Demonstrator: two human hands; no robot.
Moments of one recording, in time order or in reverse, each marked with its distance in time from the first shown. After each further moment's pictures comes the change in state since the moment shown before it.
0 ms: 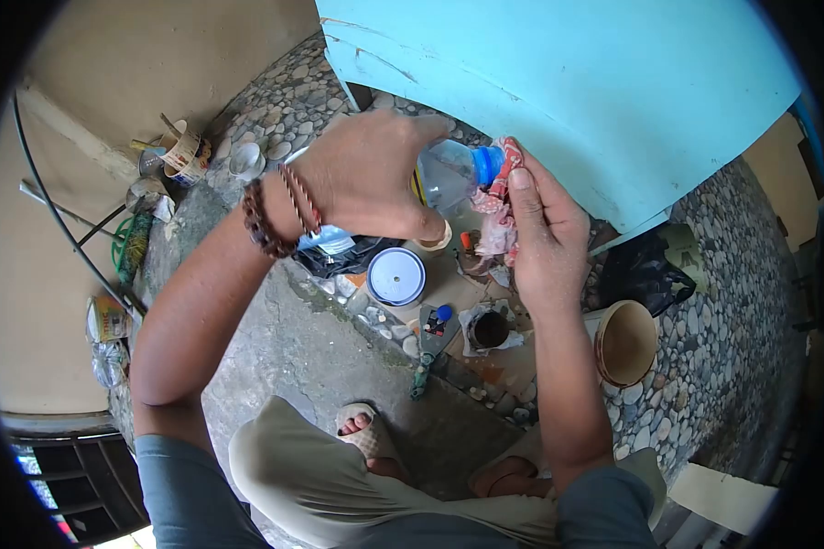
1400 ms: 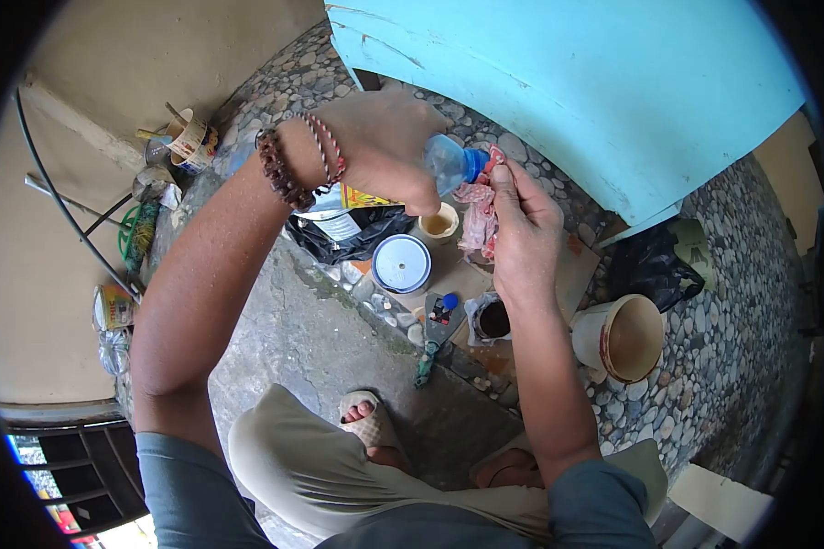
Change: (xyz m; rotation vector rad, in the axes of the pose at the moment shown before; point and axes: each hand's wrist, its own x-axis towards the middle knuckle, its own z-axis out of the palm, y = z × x) left_hand 0.022 -0.005 -0.004 0.146 -0.361 -0.094; right_hand -0.008 0.024 0.021 0.267 0.129 0.203
